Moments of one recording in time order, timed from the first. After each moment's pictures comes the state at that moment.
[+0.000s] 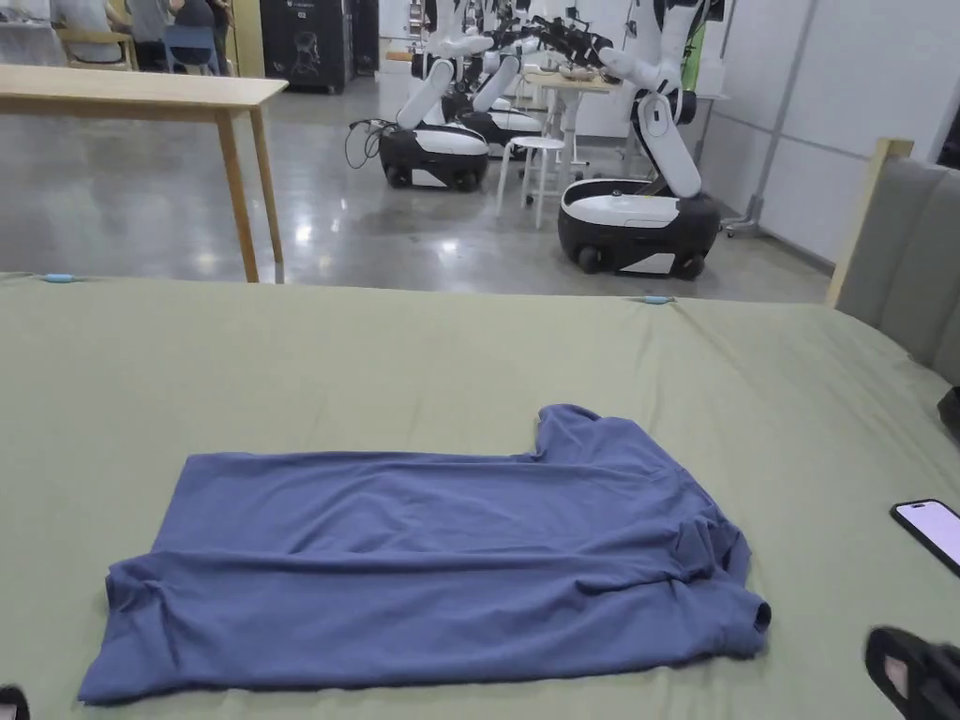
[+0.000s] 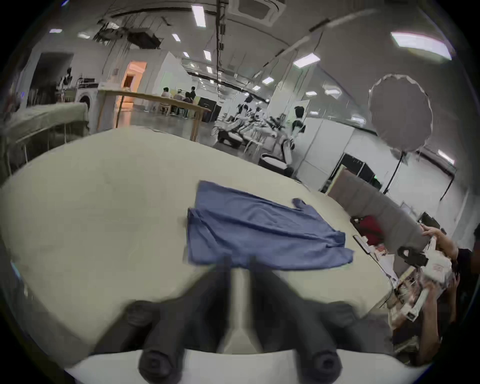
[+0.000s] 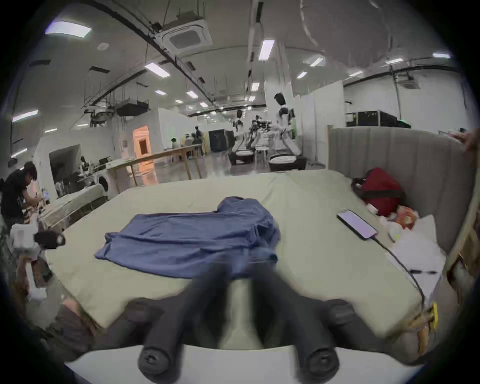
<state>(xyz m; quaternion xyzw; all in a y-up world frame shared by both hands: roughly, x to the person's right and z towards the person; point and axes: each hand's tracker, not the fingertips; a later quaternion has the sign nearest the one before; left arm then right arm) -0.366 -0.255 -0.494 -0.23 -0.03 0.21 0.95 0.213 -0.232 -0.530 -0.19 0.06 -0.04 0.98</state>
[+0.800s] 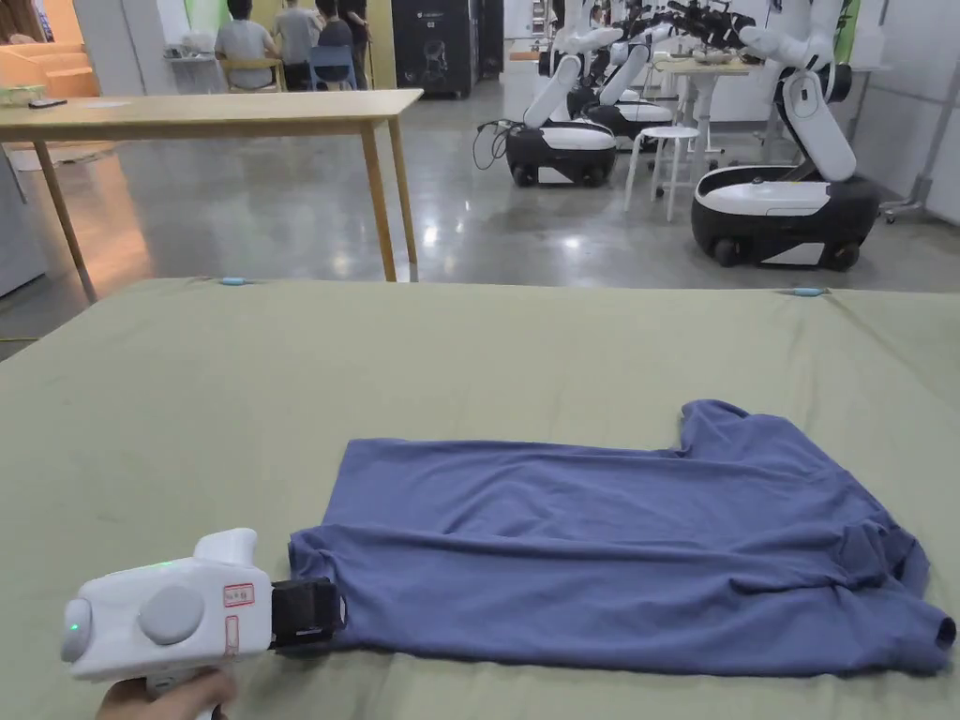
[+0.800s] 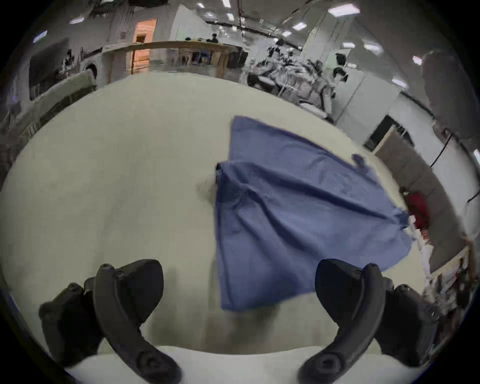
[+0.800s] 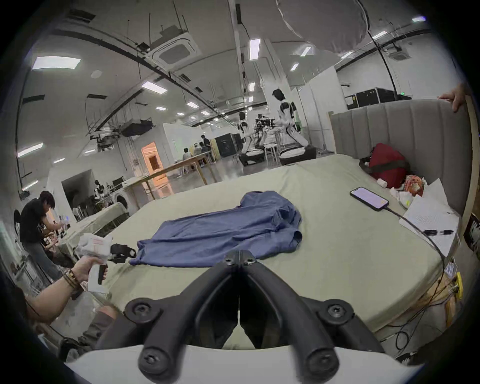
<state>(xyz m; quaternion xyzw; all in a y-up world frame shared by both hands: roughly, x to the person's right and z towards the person) -0.401 -0.340 -0.690 -0.44 0.06 0.15 0.88 0.208 -0.231 -0.500 -0.19 0.13 -0.11 0.97</state>
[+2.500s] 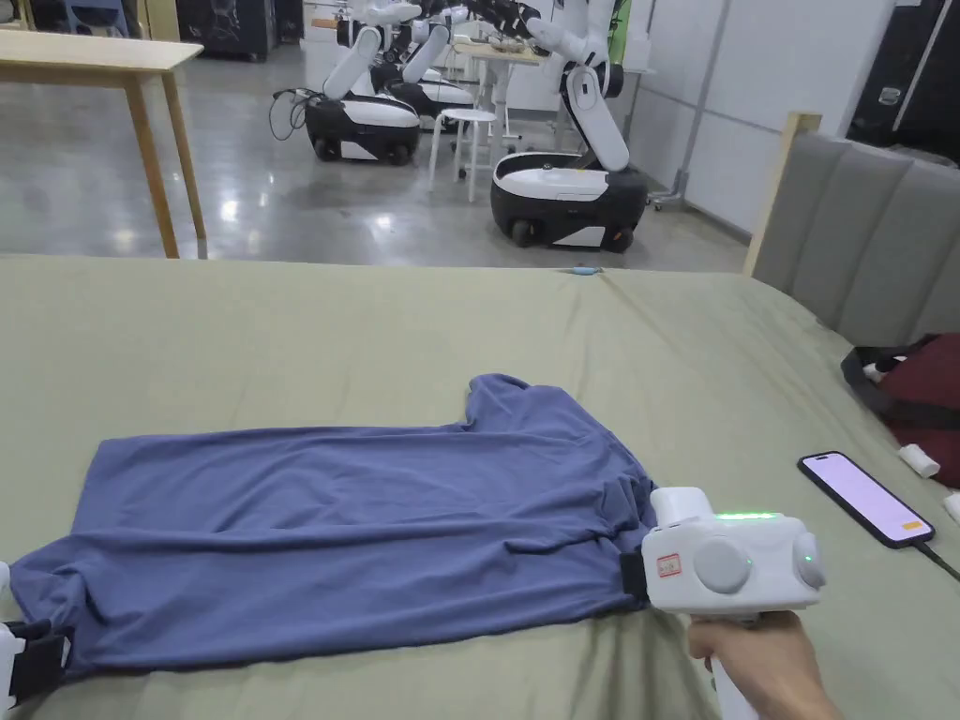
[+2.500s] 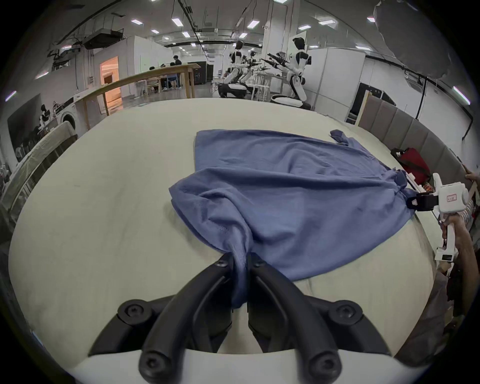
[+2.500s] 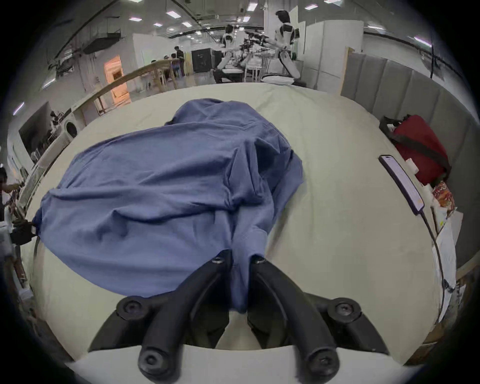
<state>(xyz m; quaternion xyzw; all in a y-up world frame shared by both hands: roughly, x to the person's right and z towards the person) -0.361 -0.315 -0.659 -0.39 0.00 0.05 0.92 0.191 -0.328 -0.762 -0.44 0.05 0.02 0.90</state>
